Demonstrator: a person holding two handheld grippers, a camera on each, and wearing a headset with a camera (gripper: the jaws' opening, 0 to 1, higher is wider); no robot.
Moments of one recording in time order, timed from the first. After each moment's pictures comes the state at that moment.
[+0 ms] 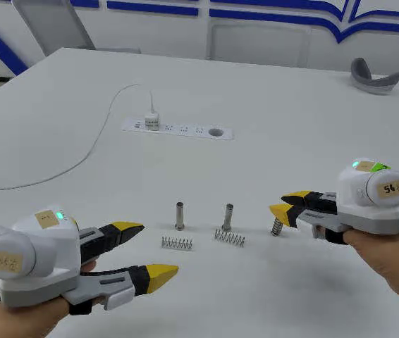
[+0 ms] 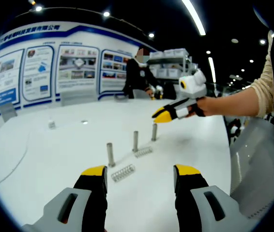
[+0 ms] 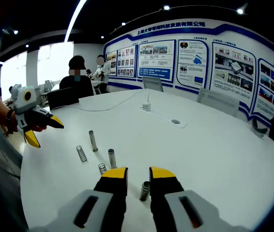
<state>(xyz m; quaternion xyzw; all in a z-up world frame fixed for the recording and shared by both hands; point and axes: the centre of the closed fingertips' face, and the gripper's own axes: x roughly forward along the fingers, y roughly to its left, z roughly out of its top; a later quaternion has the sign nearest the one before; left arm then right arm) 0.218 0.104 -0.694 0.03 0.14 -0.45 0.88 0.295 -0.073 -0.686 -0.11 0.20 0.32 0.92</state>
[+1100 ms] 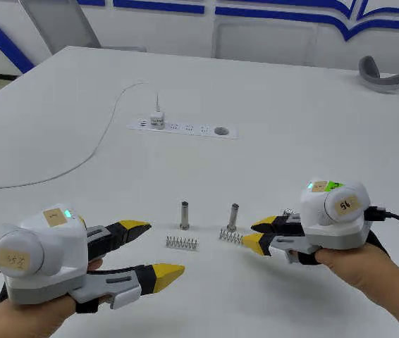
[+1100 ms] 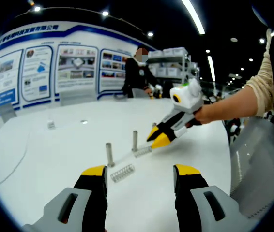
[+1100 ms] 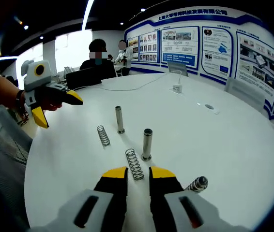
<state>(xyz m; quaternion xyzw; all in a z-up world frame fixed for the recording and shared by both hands) 0.218 0.101 -0.695 0.04 0.15 -0.46 0.88 0.275 -0.022 -0.747 -0.13 0.26 0.41 0.86</state>
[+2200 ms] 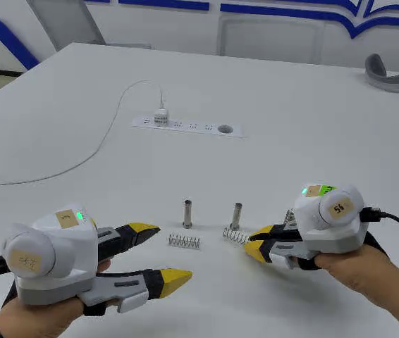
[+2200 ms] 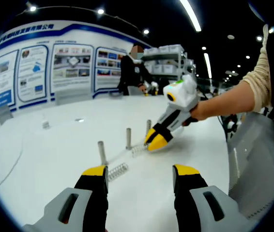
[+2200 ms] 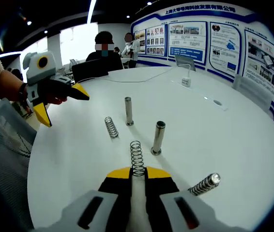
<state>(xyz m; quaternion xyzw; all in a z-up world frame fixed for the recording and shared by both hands) 0.210 0.088 -0.701 0.05 0.15 -0.47 0.87 0.258 -0.016 -0.753 -0.15 0.29 0.44 0.84</state>
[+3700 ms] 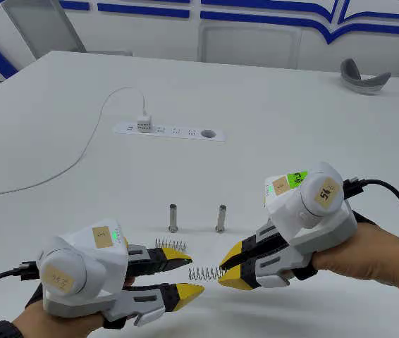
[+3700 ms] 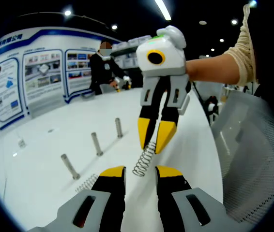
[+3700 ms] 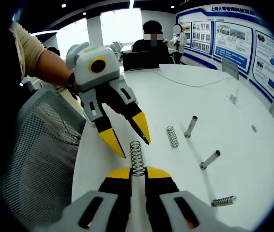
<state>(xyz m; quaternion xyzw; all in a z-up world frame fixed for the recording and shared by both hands) 0.182 0.041 -0.711 0.12 0.14 -0.57 0.80 0.176 0.026 -0.712 -0.22 0.31 0.58 0.72</state>
